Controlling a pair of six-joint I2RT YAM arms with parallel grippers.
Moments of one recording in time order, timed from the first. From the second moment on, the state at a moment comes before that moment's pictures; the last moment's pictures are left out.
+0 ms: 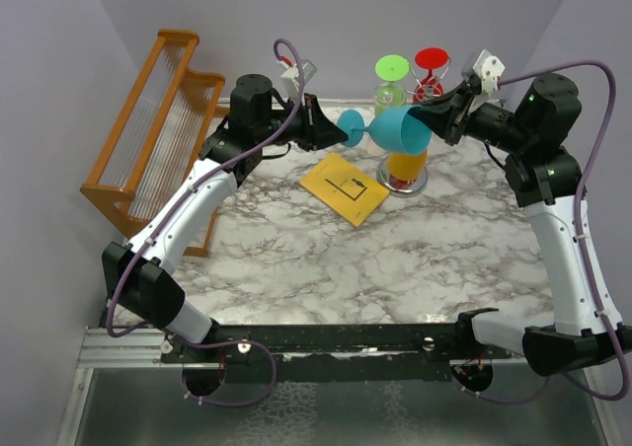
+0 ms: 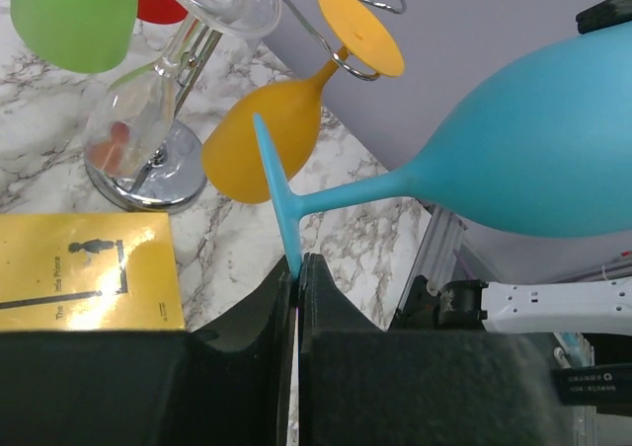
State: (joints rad) left arm -0.50 1.51 1.54 -0.22 0.67 -0.49; right arm 0.17 1.20 1.55 -0.34 -0.84 -0.25
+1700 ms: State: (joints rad) left arm -0.66 1.42 1.74 -0.92 0.66 0.82; right arm 0.43 1.26 1.45 -0.61 -1.02 -0.76
